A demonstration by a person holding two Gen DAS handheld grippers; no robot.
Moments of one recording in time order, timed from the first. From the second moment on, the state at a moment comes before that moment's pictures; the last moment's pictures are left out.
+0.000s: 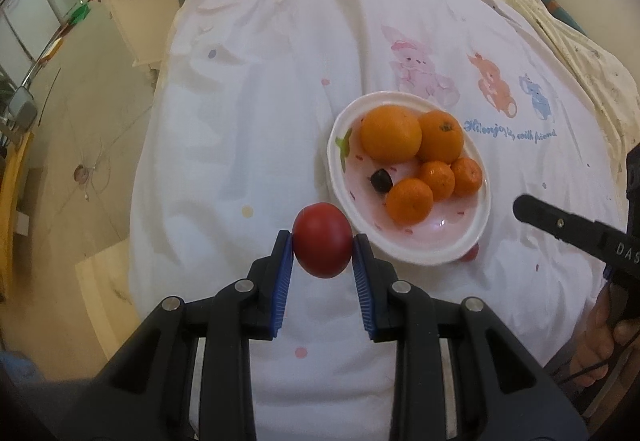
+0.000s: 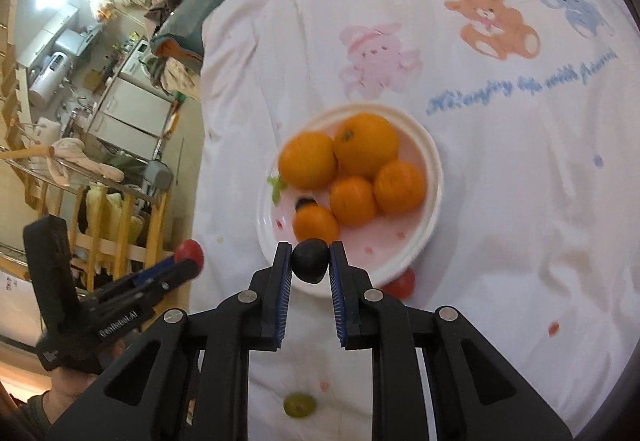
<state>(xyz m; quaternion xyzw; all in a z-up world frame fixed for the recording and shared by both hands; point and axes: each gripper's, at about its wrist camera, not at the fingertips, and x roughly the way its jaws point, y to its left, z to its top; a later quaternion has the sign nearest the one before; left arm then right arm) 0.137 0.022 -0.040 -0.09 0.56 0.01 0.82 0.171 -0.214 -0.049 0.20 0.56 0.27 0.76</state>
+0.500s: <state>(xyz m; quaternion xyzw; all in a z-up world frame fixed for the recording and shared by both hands) 0.167 0.010 -0.053 -0.08 0.57 0.00 0.81 0.222 -0.161 -0.078 0.18 0.57 0.29 0.75</state>
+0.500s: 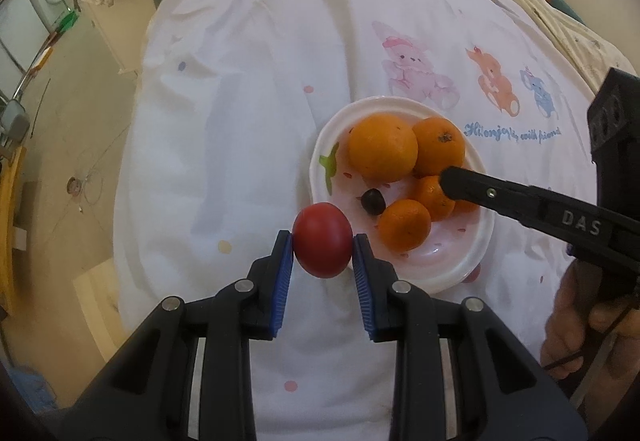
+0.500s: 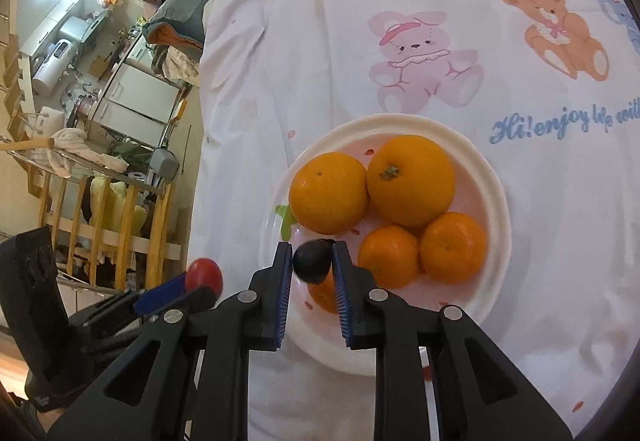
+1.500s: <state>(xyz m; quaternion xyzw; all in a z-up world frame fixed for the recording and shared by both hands) 0.217 -0.011 -0.092 -0.11 0.58 -0.02 0.81 0.194 -0.251 -0.061 0.24 0.55 0.21 0.77</state>
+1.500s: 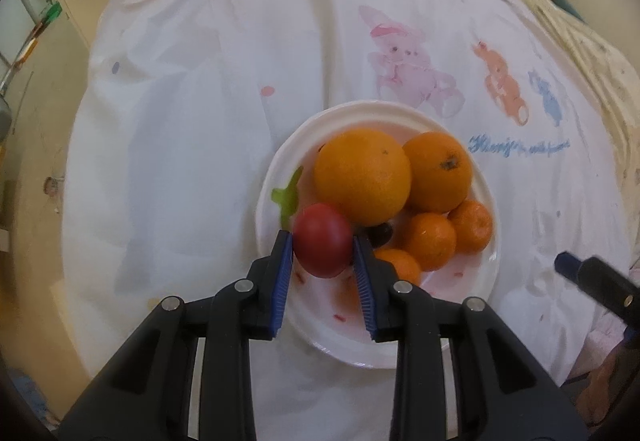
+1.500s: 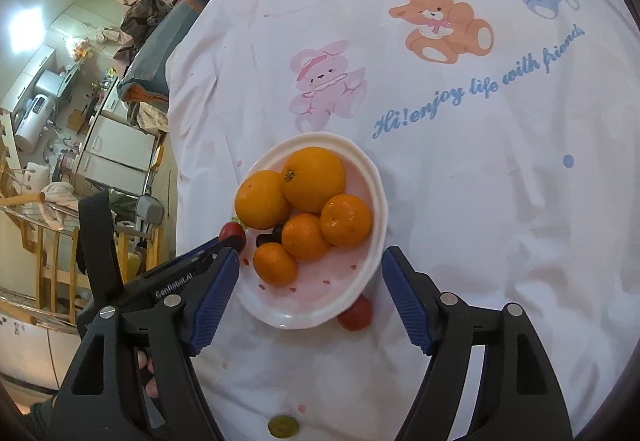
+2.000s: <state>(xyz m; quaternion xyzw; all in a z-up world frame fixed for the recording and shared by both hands) 0.209 -0.019 -0.080 -0.09 0.58 -0.02 0.81 0.176 -0.263 -0.059 0.23 0.56 0.20 0.77</state>
